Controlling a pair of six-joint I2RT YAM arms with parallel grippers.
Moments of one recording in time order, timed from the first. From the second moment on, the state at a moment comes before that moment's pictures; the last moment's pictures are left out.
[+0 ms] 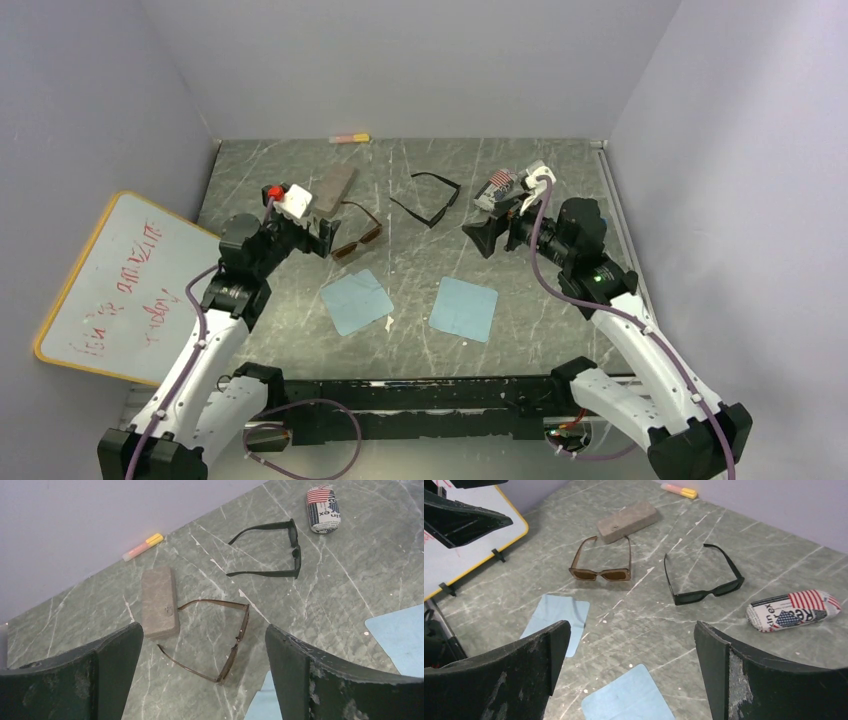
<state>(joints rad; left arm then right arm) -0.20 0.82 0.66 0.06 0.31 0.19 0.39 0.89 0.84 -0.11 -0.38 0.10</state>
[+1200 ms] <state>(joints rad) -0.19 1.76 1.34 -0.01 0.16 0.19 0.39 0.90 0.79 -0.01 -0.39 -0.15</state>
